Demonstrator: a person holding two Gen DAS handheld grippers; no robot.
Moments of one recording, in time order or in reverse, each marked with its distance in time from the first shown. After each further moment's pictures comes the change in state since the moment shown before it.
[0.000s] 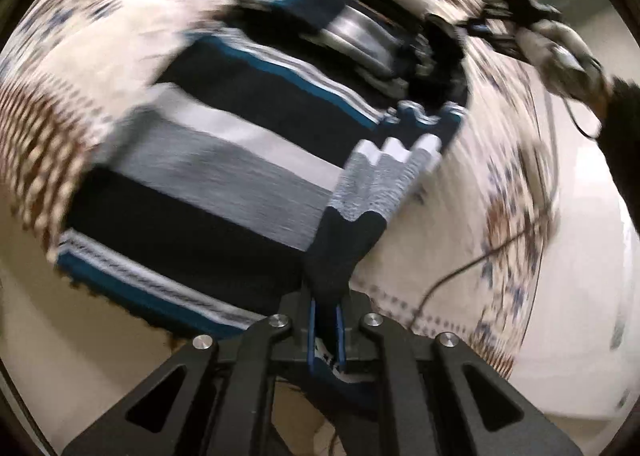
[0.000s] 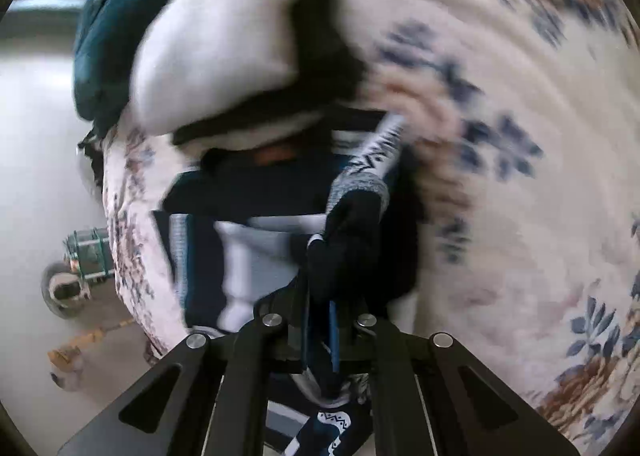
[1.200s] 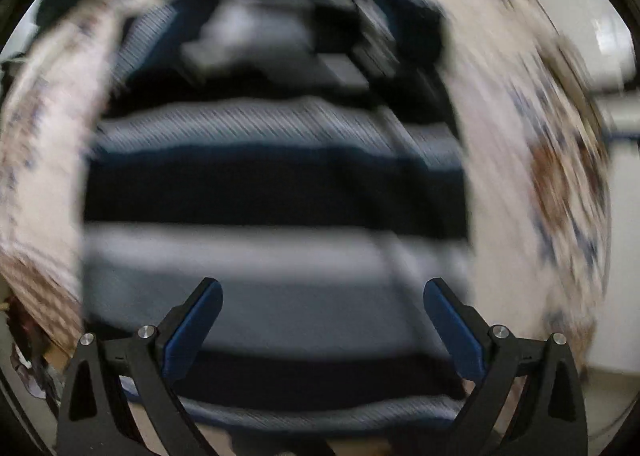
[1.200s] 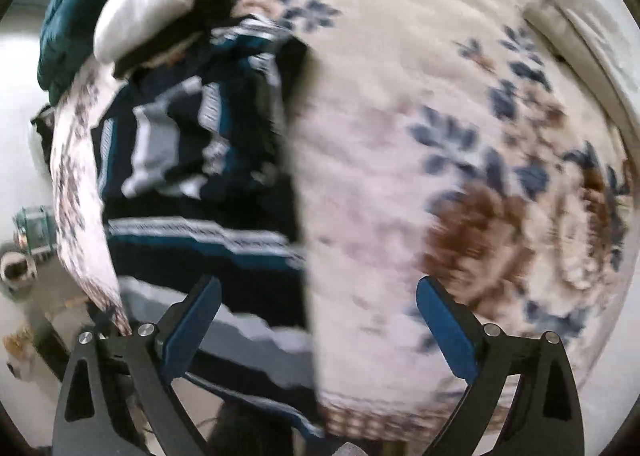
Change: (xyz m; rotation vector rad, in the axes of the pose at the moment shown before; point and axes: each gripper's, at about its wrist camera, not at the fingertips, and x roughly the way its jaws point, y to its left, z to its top) left arm 0.121 -0.147 0.030 0.422 0.197 0.248; right arm -0.076 -0.158 -0.186 0.015 0.048 -0.231
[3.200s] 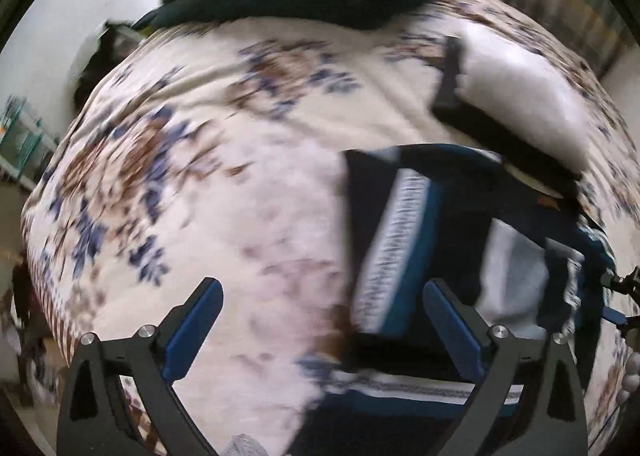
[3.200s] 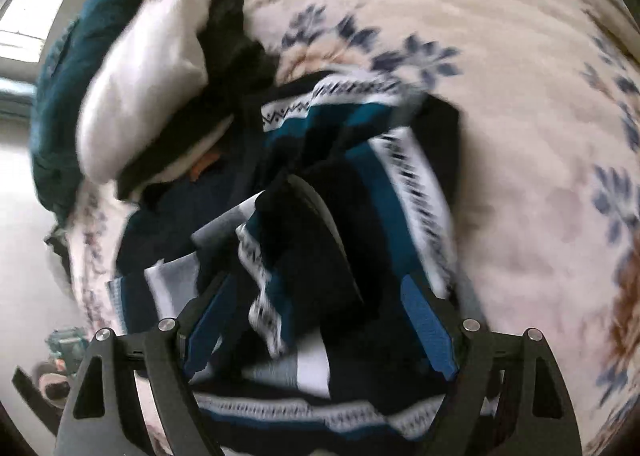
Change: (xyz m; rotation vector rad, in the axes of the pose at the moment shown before) left arm -0.066 0.326 0.149 -0.372 -0.365 0.201; right arm 0.123 0.124 0.099 0.285 -0.267 0.119
